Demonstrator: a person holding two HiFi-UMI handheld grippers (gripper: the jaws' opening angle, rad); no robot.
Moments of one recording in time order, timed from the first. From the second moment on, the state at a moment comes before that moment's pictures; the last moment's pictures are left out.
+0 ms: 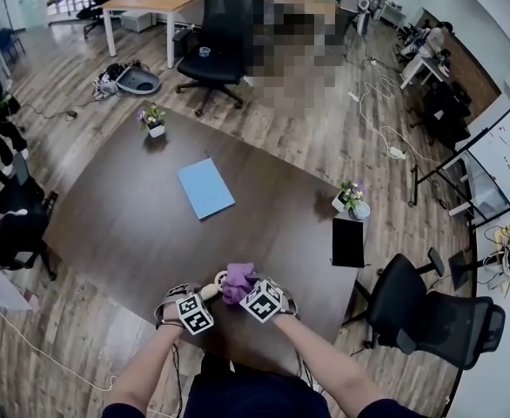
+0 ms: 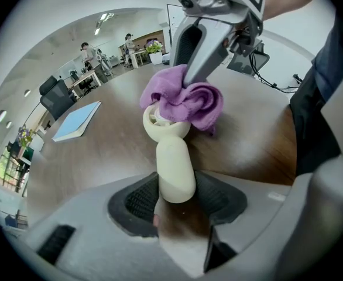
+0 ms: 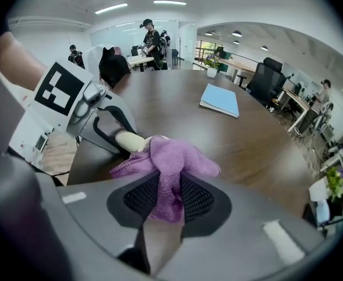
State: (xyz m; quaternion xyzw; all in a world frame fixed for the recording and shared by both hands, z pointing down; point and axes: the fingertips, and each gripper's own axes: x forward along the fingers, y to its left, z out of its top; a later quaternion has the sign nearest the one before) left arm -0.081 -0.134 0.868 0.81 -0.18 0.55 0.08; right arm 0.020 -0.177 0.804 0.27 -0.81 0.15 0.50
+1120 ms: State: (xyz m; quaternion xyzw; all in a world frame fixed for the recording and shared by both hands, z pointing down) left arm -0.080 -0.133 0.869 0.82 -0.19 0.54 0.08; right arm -0.070 -0.138 0.810 0.15 -0.84 0.17 0.49
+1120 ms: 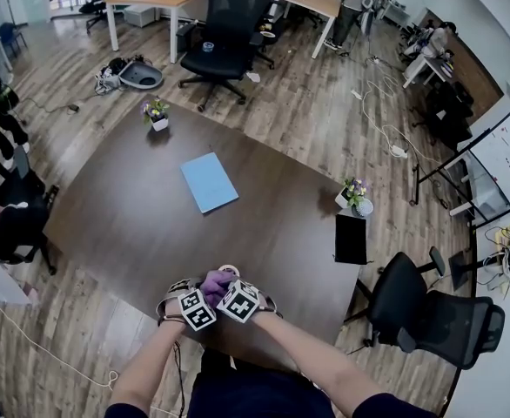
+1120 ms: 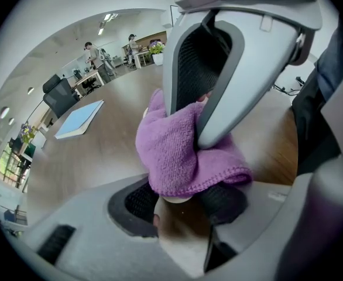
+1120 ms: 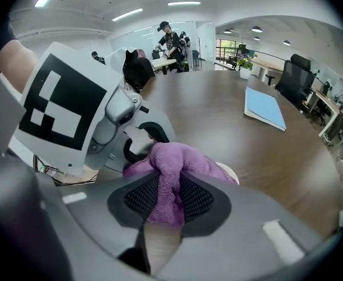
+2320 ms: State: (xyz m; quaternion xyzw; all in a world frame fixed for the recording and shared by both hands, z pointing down) left arm -0.081 -0.133 0.869 0.82 -0.19 0.54 0.09; right arm -0.081 -0.178 0.805 0.21 -0.84 0.24 0.44
